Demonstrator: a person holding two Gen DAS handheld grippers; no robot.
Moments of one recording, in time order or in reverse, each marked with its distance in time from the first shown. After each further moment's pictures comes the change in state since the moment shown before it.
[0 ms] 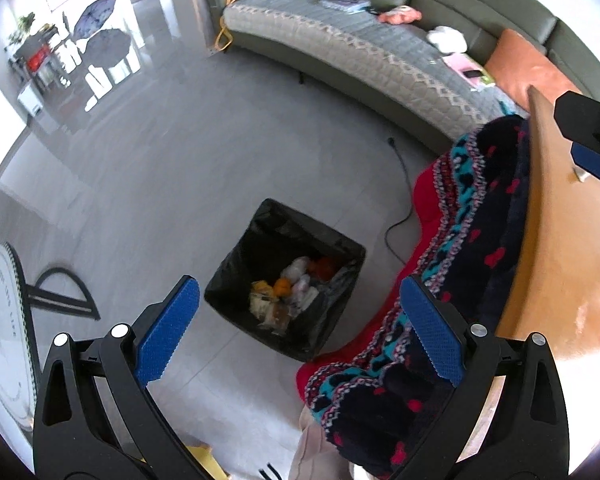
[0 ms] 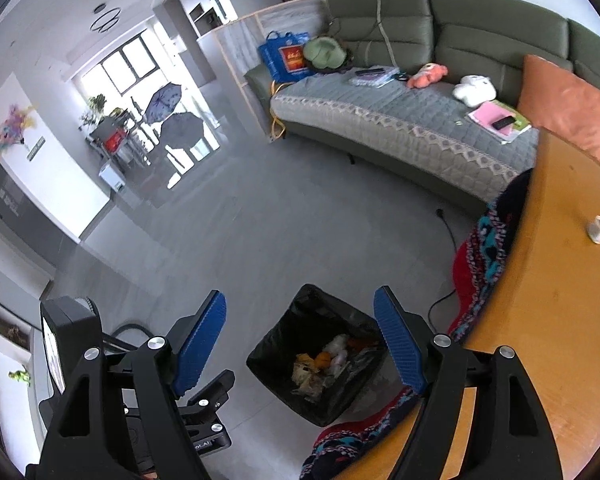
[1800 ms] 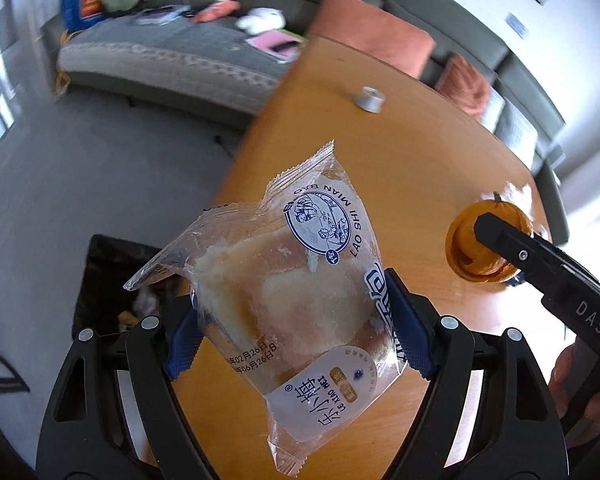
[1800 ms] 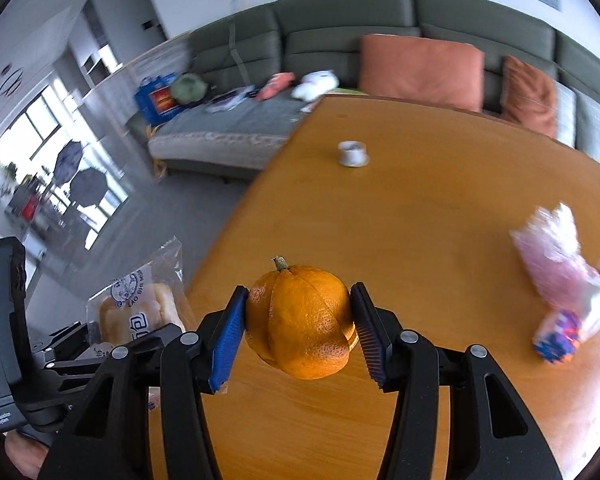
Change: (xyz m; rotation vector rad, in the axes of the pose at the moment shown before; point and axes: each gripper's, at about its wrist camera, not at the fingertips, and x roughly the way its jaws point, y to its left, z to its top) left arm -0.025 -0.224 -0.029 0.259 0.004 -0.402; right arm -0.120 -0.190 -0.083 0.227 -0.079 -0.287
